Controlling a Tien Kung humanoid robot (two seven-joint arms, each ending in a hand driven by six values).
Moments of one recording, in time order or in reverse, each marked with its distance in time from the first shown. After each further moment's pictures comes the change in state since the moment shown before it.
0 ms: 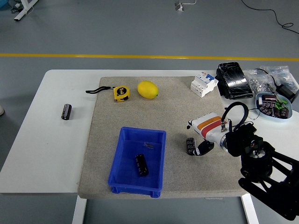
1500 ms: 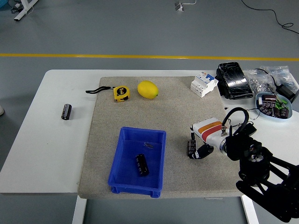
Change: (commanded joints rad) left arm -0.001 0.000 -0.004 -0.001 0.012 -0.006 0.002; right arm -0.019 0.025 -0.009 -0.067 0.026 -0.071 0.008
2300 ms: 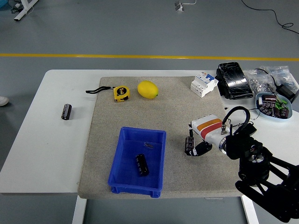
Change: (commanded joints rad) left arm 0.009 0.001 -0.002 0.000 0.004 0.001 0.003; right arm -0.003 -0.001 0.016 0.025 -0.013 -0.045 0.000
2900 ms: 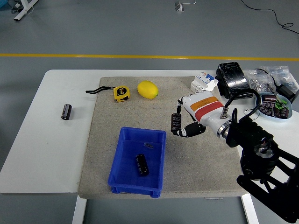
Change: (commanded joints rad) left arm -0.009 0.004 0.004 0.002 -0.004 0.005 -0.003; right arm -0.024 -0.005 0.114 0.293 -0.044 -0.022 0.006
